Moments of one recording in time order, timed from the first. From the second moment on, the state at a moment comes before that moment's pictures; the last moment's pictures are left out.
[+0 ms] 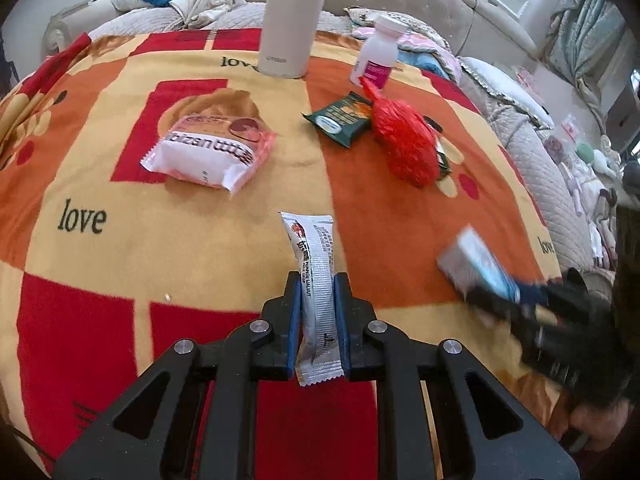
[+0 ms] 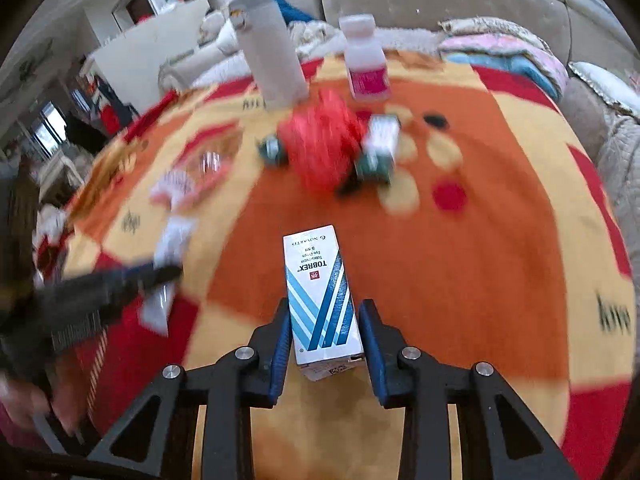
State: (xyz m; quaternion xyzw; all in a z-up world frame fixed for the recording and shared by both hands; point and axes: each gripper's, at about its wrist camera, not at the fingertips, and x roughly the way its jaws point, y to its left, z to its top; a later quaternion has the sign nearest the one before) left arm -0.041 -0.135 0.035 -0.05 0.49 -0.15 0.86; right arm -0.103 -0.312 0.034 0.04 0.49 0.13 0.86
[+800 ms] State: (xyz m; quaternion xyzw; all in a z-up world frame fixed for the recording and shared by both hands) left arm -0.094 -0.210 0.056 -0.01 0.48 -0.21 0.85; right arm -0.165 -0.357 0.071 0.04 0.44 0.10 0.89
